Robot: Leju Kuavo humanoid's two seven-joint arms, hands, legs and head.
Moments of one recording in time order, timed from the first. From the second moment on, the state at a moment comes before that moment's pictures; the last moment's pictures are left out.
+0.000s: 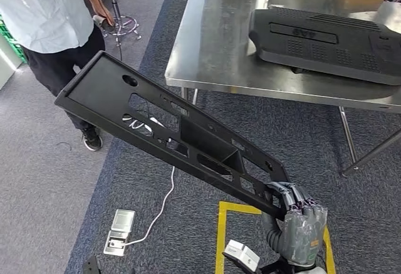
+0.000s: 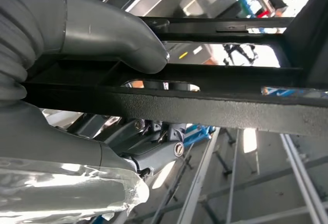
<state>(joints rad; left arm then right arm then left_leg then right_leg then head) -0.12 -0.21 0.94 -0.24 -0.16 0.20 -0.36 0.17 0.11 0.25 -1.77 1.34 -0.70 -0.21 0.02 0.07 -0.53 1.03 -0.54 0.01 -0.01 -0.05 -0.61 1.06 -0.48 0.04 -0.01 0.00</state>
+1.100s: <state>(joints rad) -0.12 -0.21 0.94 -0.24 -0.16 0.13 -0.39 0.16 0.13 0.25 -1.78 1.38 -0.70 -0.26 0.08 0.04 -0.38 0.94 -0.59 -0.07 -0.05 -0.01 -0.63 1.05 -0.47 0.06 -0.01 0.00</state>
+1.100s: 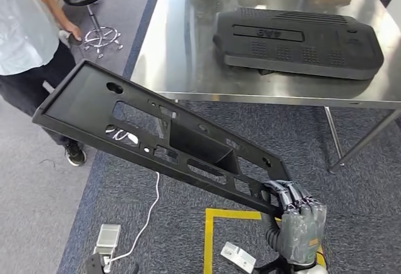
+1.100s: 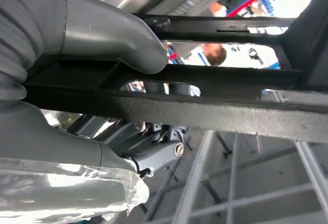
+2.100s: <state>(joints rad) -0.12 -0.21 0.94 -0.24 -0.14 0.12 -0.38 0.14 0.14 0.24 -1.78 1.35 -0.70 -0.32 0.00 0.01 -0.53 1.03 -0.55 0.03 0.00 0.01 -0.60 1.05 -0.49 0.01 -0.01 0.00</state>
